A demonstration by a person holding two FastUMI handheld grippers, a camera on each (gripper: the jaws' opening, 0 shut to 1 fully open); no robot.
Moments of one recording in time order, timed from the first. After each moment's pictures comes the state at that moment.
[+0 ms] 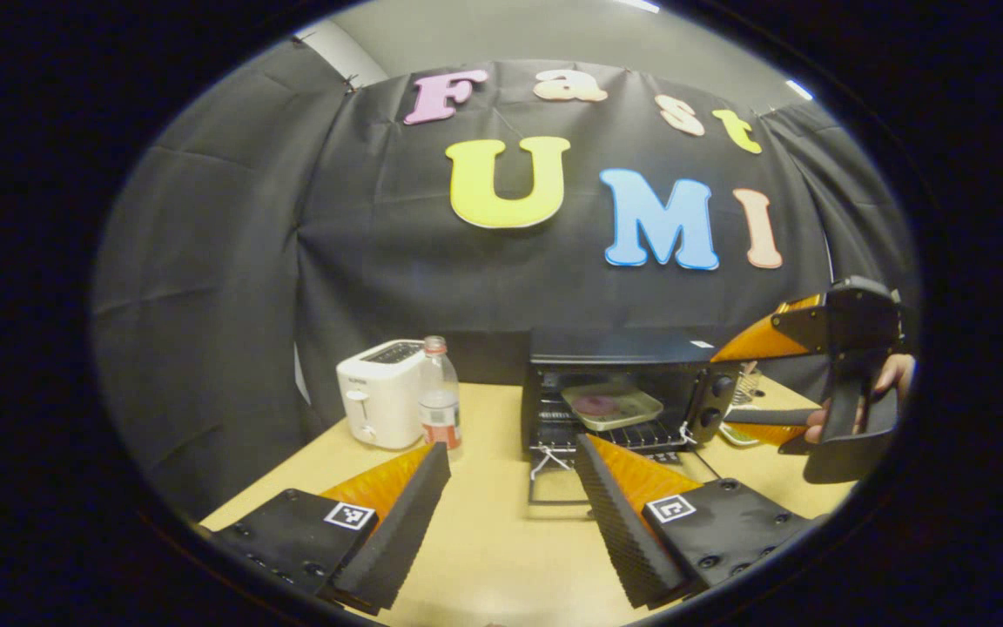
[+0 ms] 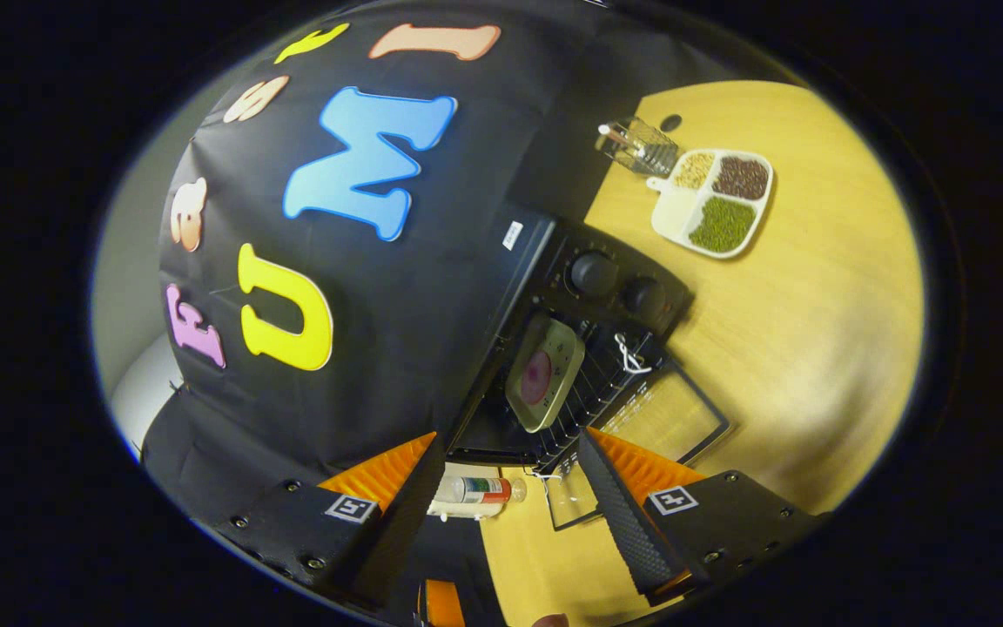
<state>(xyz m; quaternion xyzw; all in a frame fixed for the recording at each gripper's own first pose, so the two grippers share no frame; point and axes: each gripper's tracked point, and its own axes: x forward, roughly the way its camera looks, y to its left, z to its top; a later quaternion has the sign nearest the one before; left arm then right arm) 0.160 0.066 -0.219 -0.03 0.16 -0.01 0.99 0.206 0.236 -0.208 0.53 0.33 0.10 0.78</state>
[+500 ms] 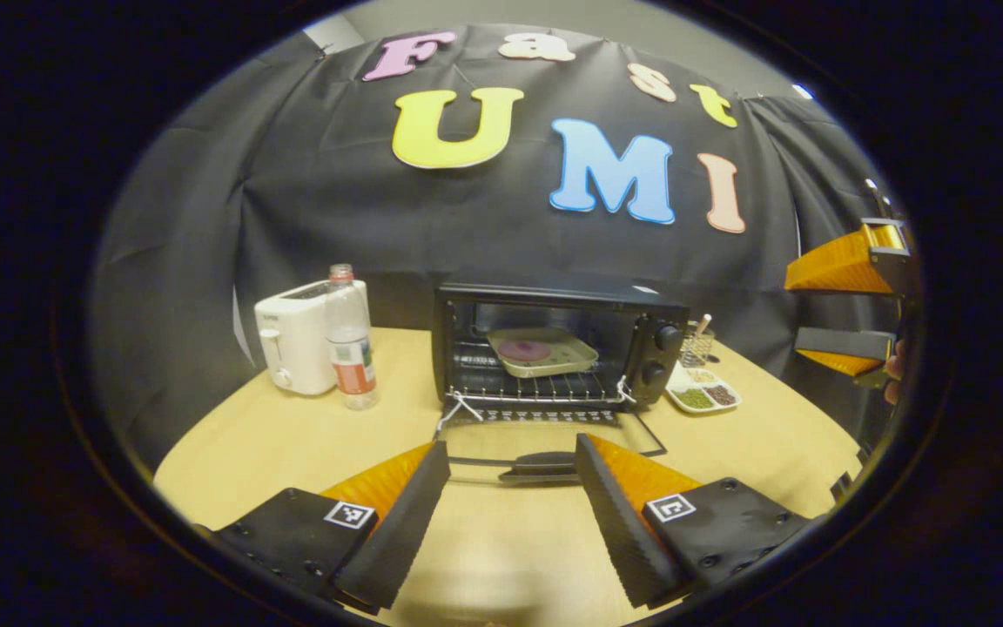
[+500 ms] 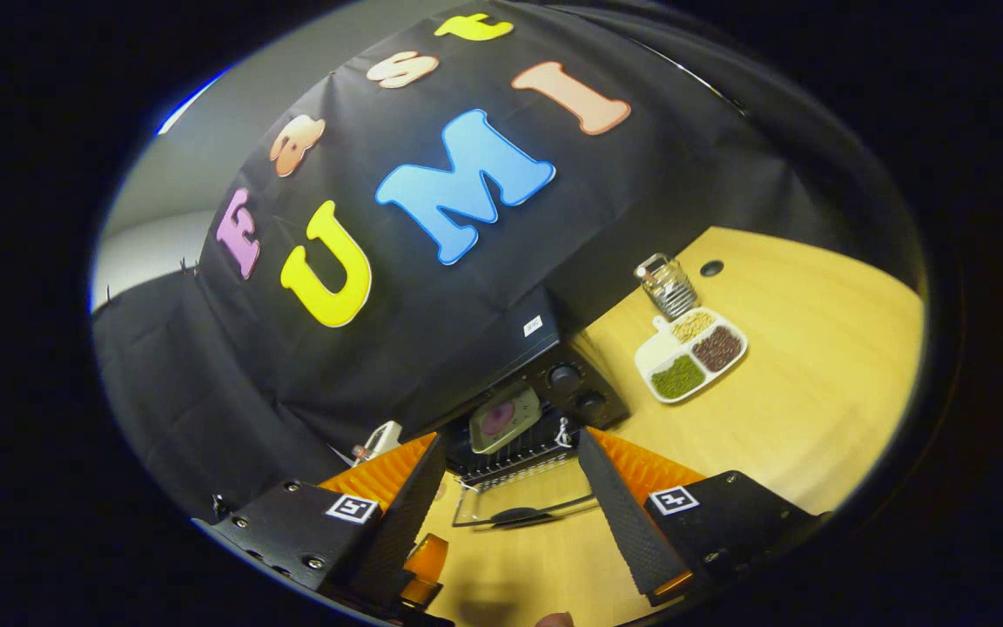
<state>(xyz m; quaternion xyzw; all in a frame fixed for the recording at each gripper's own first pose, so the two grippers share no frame) 0.163 -0.024 -0.283 -0.05 0.24 -0.08 0.97 0.154 0.131 -0.171 0.32 0.25 0.13 0.91</state>
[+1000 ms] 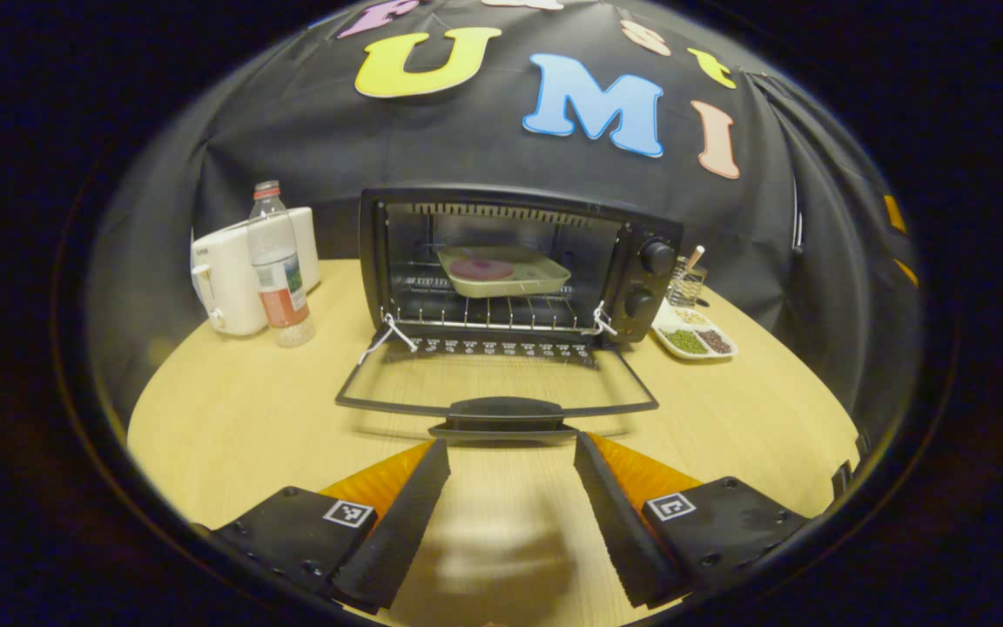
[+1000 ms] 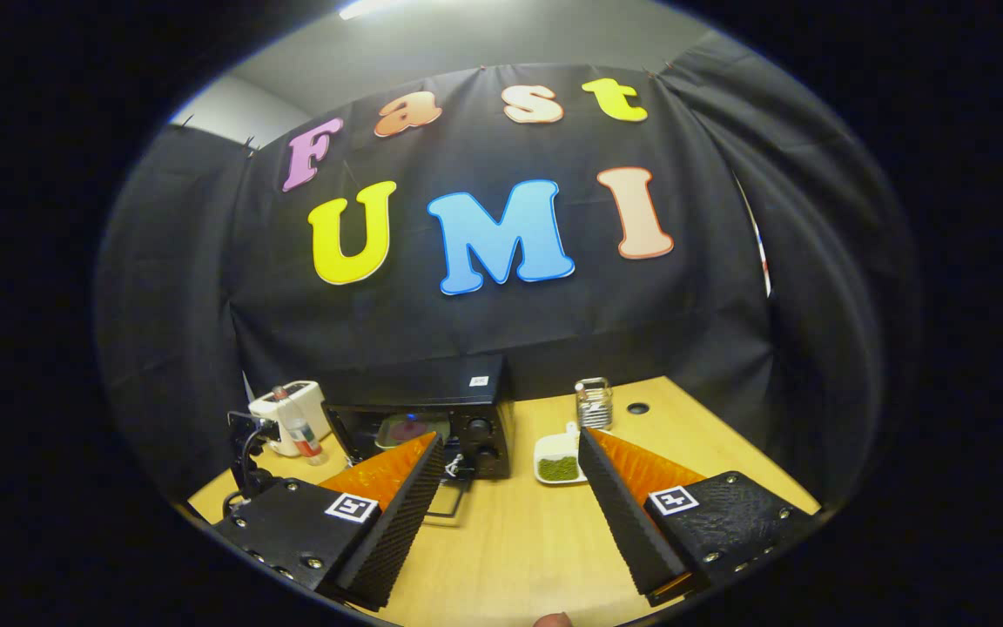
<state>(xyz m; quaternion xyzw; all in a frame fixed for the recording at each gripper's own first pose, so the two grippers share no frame) 0.173 -0.078 -0.369 -0.06 0.34 -0.10 0.93 0.120 0.048 -0.128 0.05 0.15 0.08 0.98</state>
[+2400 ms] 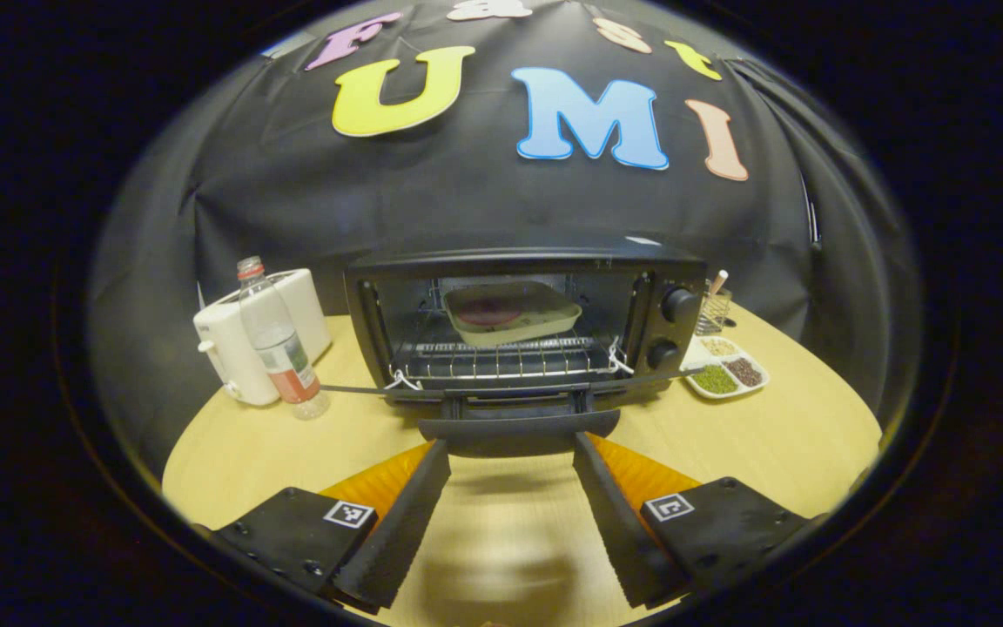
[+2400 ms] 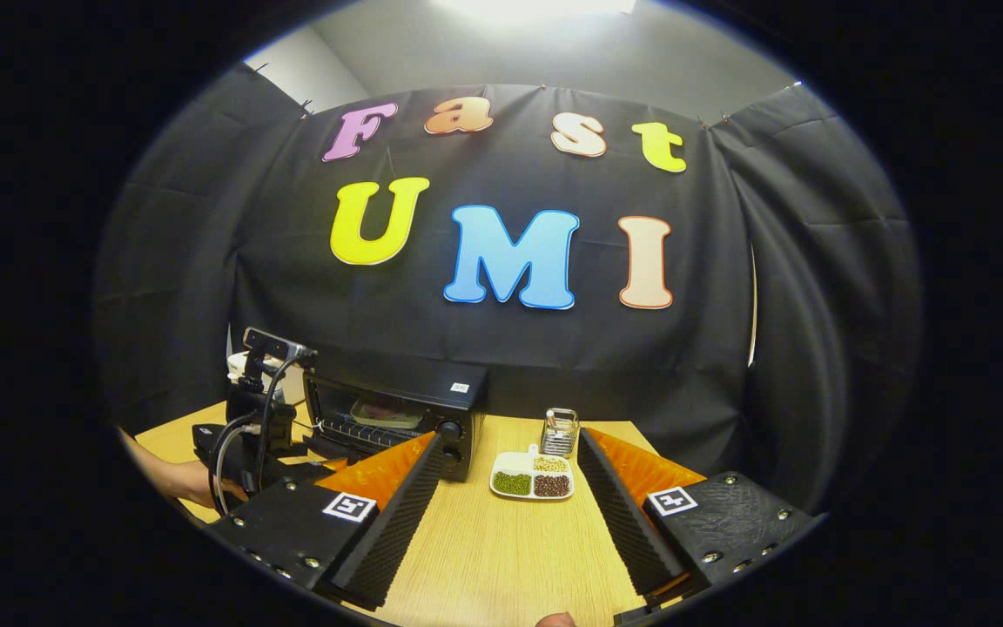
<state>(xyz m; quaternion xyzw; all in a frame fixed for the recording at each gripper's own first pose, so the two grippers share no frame) 0.241 -0.070 -0.303 0.00 0.27 -0.08 0.96 0.112 0.047 -0.113 -0.03 0.13 0.09 0.99</state>
